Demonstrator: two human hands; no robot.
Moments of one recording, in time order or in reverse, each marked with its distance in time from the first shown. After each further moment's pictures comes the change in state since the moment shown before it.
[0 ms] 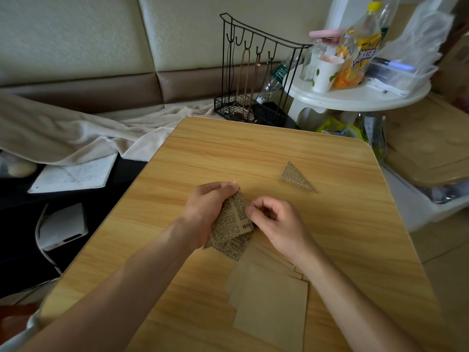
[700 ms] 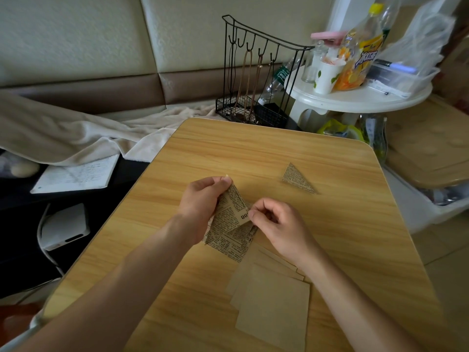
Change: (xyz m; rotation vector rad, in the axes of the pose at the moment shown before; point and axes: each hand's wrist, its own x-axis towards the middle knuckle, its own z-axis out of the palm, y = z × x) left_hand 0.003 0.007 -0.008 -0.006 0.086 0.062; right_hand 0.000 0.005 -0.002 -0.063 -0.052 -0.029
